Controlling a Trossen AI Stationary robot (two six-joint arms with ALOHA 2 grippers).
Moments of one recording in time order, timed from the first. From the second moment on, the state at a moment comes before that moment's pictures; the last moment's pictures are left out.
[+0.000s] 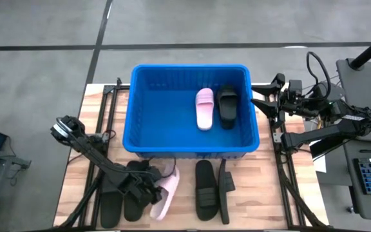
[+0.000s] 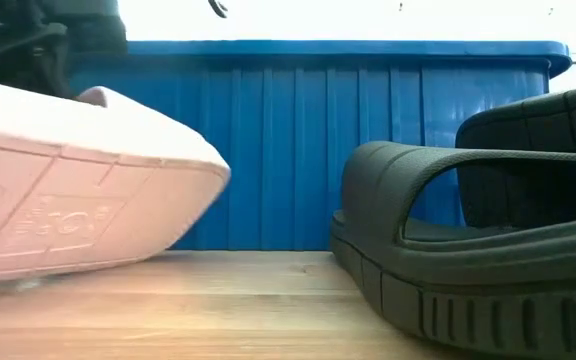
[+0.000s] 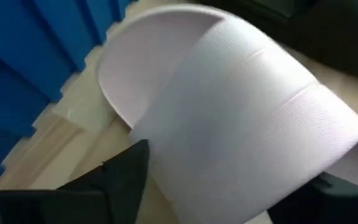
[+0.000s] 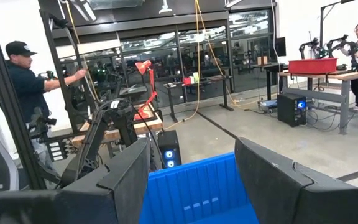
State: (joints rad) left arm -0.70 1.62 0.90 -0.33 -0.56 -1.08; right arm 0.05 0.74 1.13 -0.26 0.26 0.10
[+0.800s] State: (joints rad) left arm -0.58 1.54 1.17 -0.22 -0.30 -0.66; right arm 0.05 0.74 1.13 -0.26 0.26 0.10
